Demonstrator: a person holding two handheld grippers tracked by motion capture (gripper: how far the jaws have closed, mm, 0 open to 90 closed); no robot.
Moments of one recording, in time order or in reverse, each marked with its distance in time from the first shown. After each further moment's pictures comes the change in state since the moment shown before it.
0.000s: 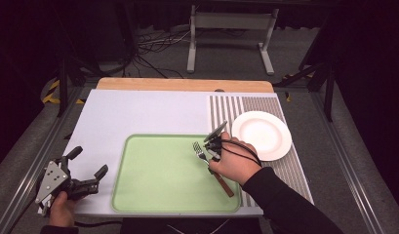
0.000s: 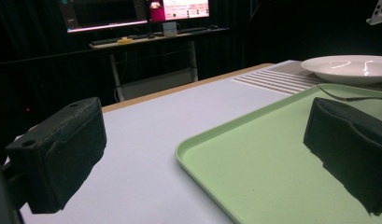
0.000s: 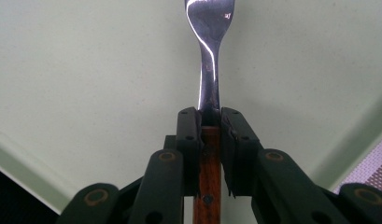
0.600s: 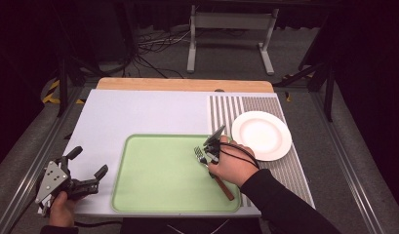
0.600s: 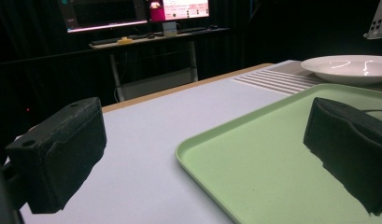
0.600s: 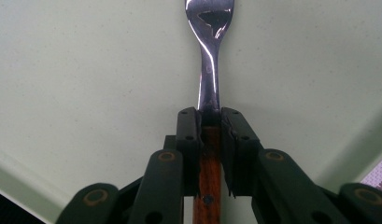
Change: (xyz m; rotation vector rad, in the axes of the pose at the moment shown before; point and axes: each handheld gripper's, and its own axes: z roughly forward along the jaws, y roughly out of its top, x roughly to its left) left arm 0.000 0.000 0.000 0.000 0.000 0.001; right arm -0.001 -0.001 0.015 0.055 -0.015 0.027
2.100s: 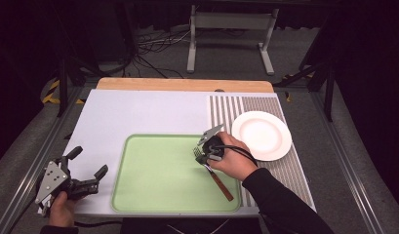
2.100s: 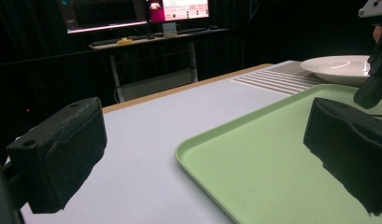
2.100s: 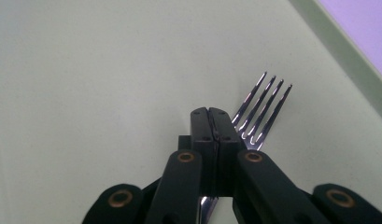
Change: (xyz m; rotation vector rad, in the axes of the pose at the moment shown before) left arm 0.000 0.000 0.000 -0.003 0.000 0.002; right arm -0.011 0.012 0.006 -0.403 0.132 -0.573
